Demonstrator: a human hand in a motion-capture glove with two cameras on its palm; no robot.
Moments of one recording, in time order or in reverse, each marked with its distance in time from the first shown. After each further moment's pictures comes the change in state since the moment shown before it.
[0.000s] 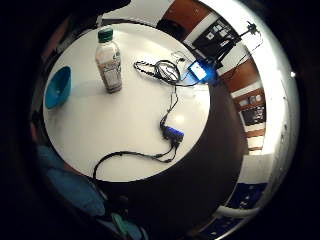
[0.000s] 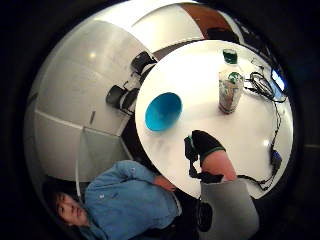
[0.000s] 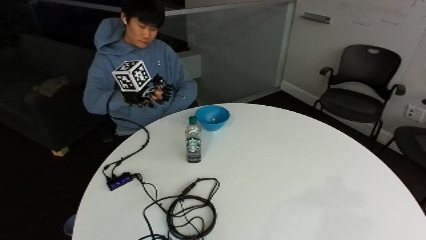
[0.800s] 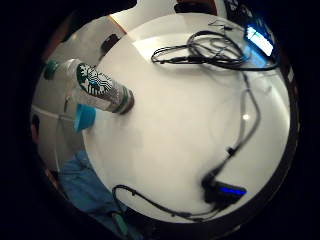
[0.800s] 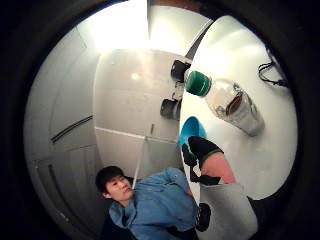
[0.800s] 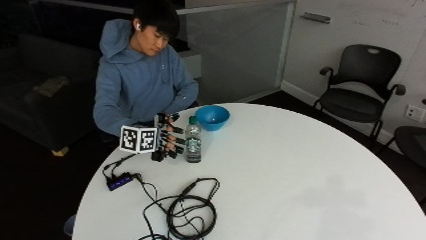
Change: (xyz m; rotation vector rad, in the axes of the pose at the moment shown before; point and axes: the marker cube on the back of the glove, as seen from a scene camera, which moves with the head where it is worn) arm 0.106 -0.086 0.104 -0.012 -0.840 0.061
